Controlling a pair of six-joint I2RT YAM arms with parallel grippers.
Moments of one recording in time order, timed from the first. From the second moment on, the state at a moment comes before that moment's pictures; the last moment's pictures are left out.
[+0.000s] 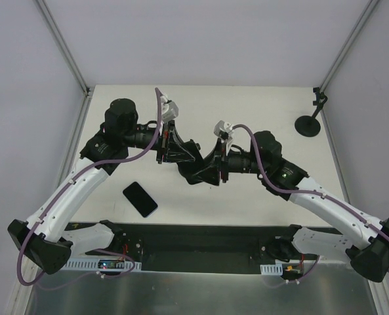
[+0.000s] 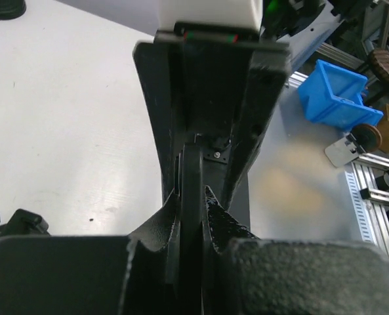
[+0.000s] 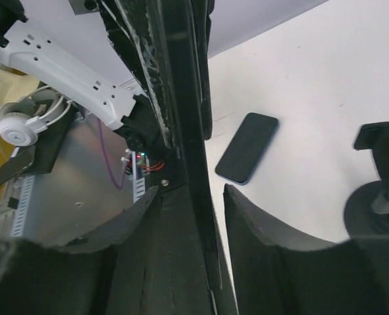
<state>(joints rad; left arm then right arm) -0.53 1.13 1.23 -0.38 1.06 -0.19 0.81 1.05 0.95 -0.06 -0.64 0.29</state>
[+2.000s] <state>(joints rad) -0.44 0.79 1.03 -0.25 0.19 -0.21 1.01 1.45 1.21 -0.37 0.49 0.50</state>
